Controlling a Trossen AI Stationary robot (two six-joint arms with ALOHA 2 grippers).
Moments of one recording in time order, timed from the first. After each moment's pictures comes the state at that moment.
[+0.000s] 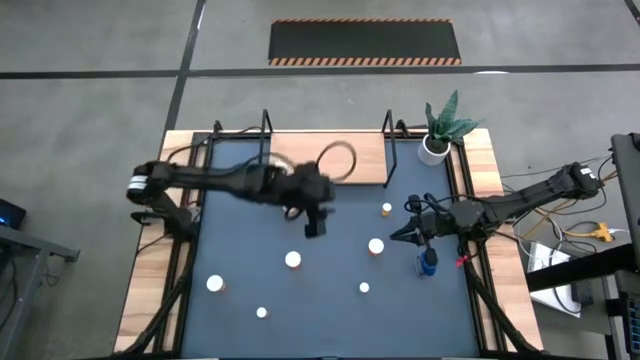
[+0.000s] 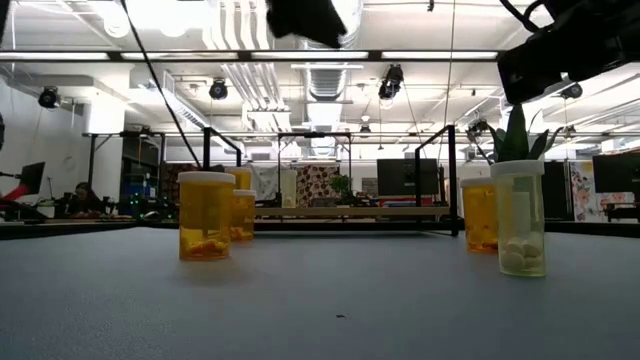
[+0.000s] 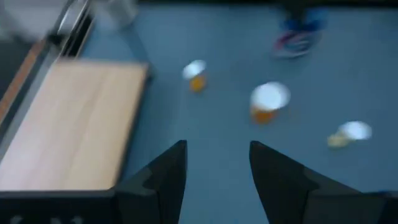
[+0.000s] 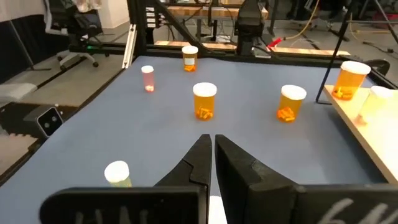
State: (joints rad) left arm -0.07 1.63 1.58 -0.66 -0.19 -0.06; right arm 0.29 0.69 0.27 0.20 0.08 0.02
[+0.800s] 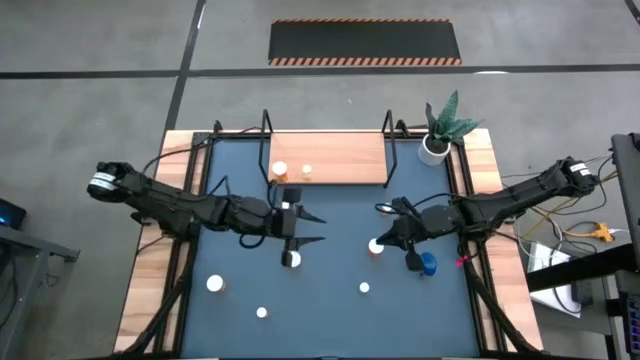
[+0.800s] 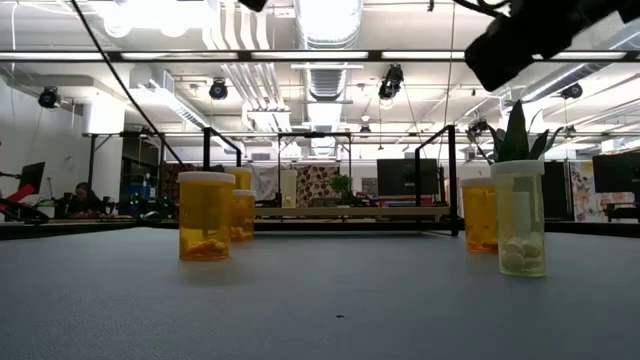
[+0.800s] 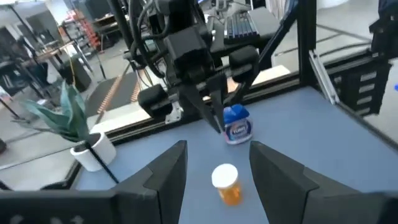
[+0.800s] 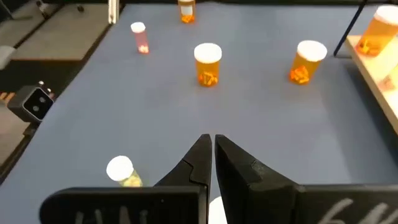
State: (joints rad) left arm -0.23 1.30 0.93 0.22 -0.20 0.27; right arm 0.29 1.01 0.61 -0.11 0.08 0.12
